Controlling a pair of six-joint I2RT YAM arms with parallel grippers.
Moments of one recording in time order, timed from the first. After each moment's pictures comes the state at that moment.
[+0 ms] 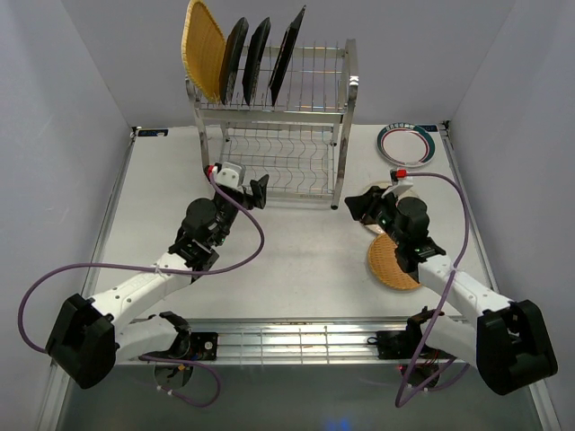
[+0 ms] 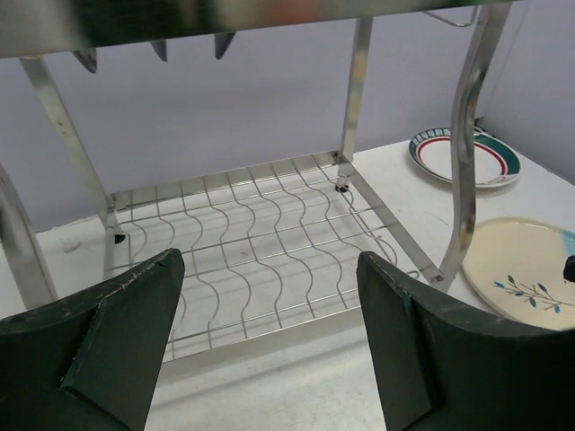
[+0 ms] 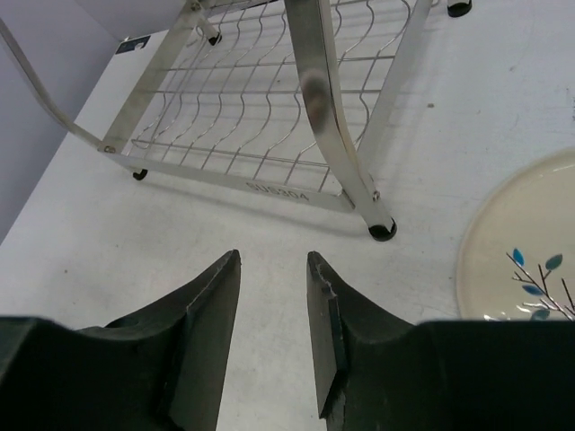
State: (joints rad) left arm -0.64 1.11 0.65 0.64 -0.25 0.07; right arm 0.36 1.12 0.50 0.49 -0.15 0.46
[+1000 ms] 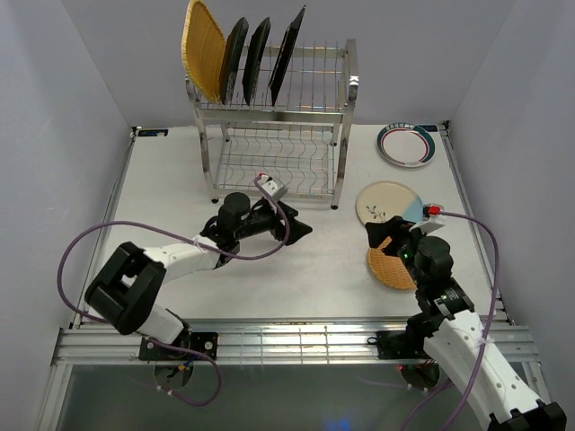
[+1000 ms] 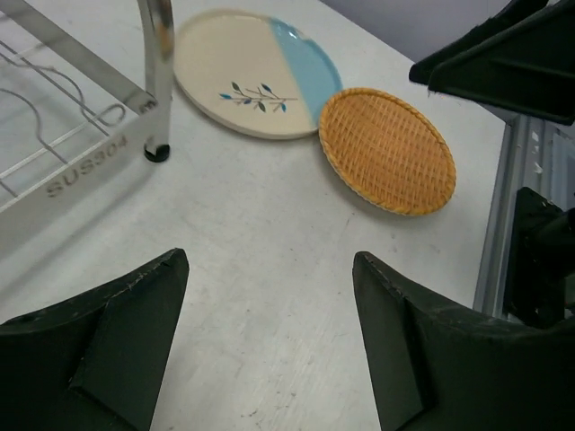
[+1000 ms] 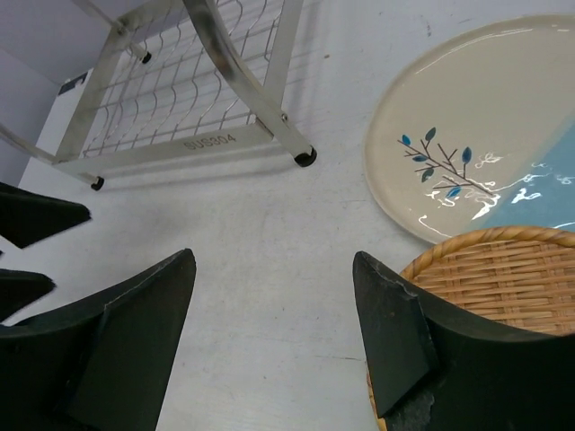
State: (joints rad) left arm -0.64 1.43 0.64 0.66 0.47 -0.21; right arm 0.36 0.50 0.30 0.00 0.05 0.53
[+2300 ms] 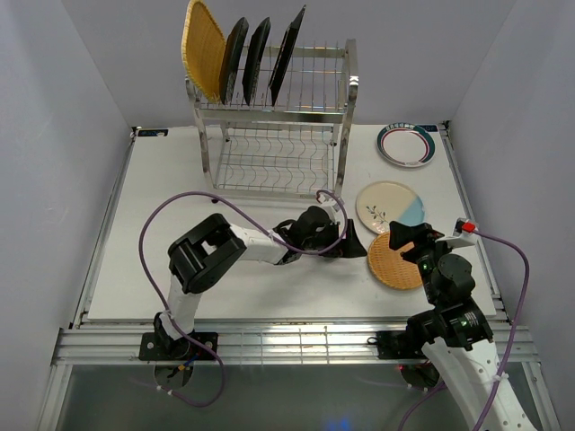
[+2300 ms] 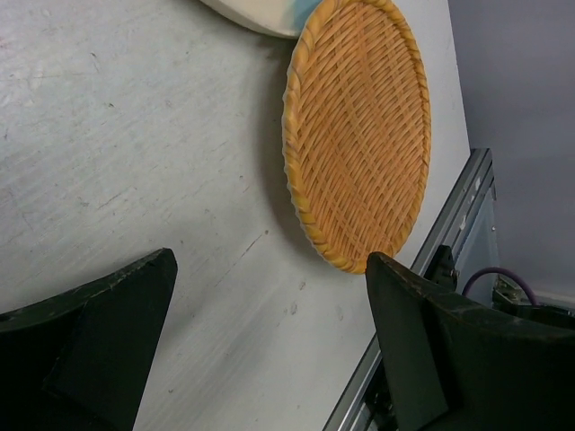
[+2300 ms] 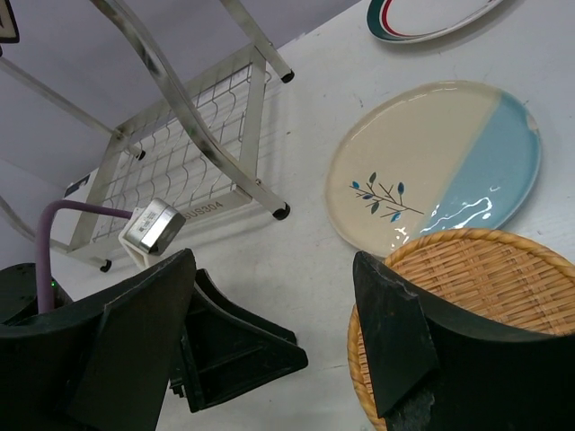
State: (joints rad) left arm -0.95 2.01 1.08 0.44 0.25 -0.82; right arm 0.36 0.17 0.37 -0.28 0.28 0.61
